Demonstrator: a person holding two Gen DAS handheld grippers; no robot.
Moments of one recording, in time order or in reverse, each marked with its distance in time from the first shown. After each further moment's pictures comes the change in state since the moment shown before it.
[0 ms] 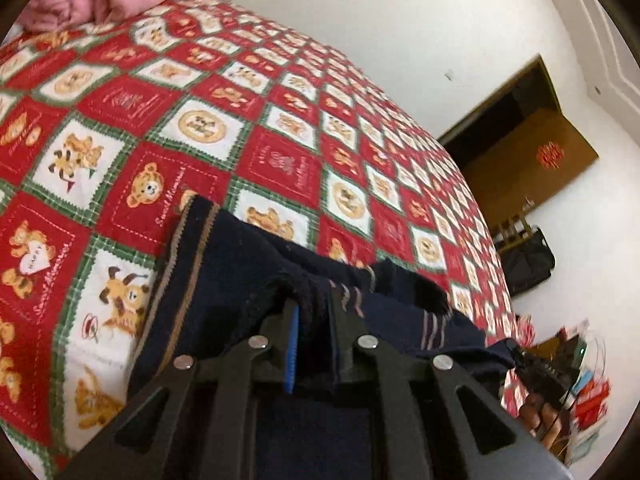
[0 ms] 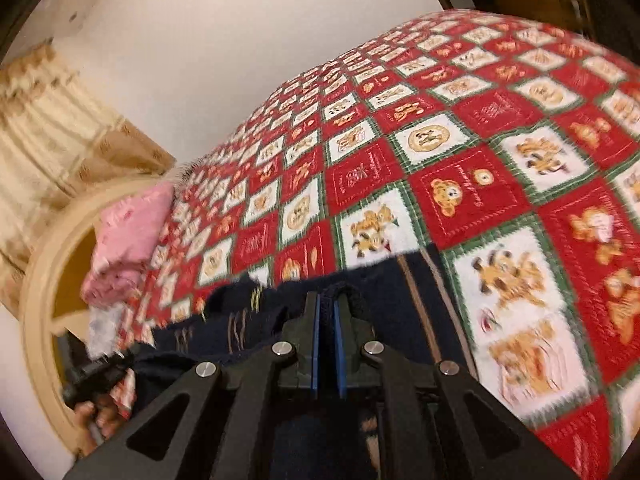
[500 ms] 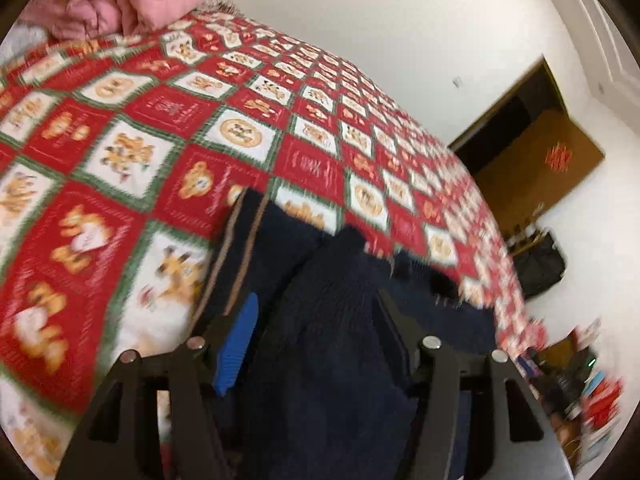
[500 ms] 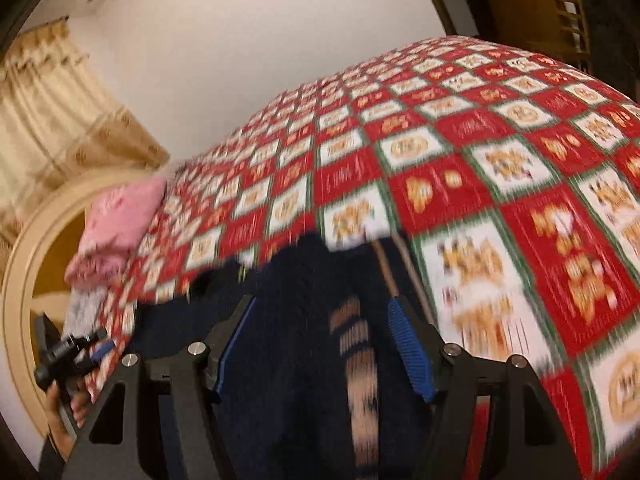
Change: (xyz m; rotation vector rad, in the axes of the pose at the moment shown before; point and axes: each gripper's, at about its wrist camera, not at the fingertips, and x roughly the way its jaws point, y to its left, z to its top) left arm -0.047 0.011 -0.030 0.058 -0.050 0.076; right arm -0.050 0.008 -0.060 -0.145 0.015 -0.065
